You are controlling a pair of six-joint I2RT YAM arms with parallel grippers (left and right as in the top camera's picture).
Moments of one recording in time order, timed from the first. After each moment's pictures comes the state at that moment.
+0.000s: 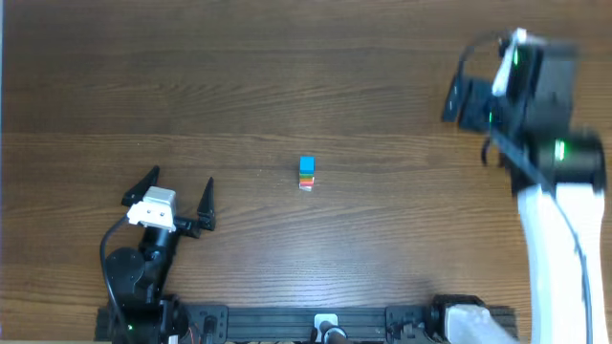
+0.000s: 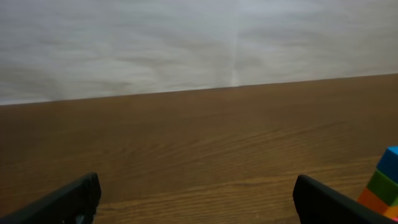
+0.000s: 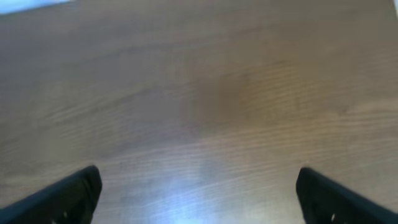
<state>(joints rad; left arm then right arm) 0.03 0.01 0.01 -0.06 0.24 0.01 -0.03 1.18 1.30 -0.90 0.08 0.16</state>
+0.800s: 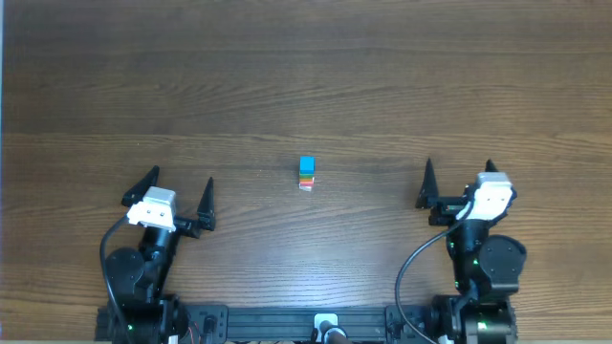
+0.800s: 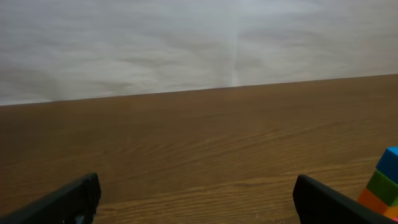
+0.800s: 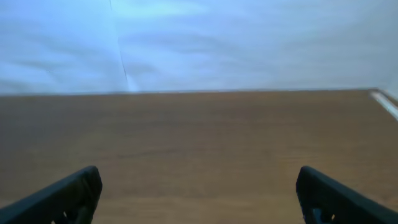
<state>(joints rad) 0.03 0.01 0.01 -0.06 0.24 0.01 -0.01 0.19 0.18 -0.08 0.00 0.02</state>
